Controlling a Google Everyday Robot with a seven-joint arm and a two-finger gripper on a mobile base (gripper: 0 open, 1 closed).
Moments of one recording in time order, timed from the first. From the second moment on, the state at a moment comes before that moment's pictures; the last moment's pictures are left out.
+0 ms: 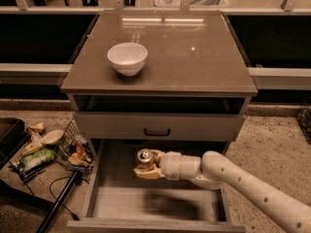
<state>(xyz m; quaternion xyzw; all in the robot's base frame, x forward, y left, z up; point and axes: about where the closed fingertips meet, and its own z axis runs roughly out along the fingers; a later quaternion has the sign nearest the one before) 0.530 0.040 0.551 -0.46 0.59 0.41 0.52</state>
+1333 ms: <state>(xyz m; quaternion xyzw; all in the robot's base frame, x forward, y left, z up) 0.522 0.098 0.460 -0.45 0.56 0.45 0.53</state>
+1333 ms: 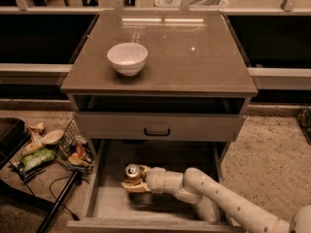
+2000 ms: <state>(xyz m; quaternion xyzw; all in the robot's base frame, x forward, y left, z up) 0.520 0.102 0.461 -0.45 0.56 0.45 0.53</state>
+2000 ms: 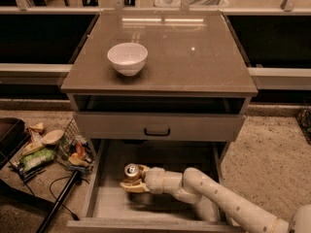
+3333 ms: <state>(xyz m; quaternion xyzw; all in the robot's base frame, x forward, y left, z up) 0.513 0.099 0.474 -0.45 0.57 0.45 0.51</state>
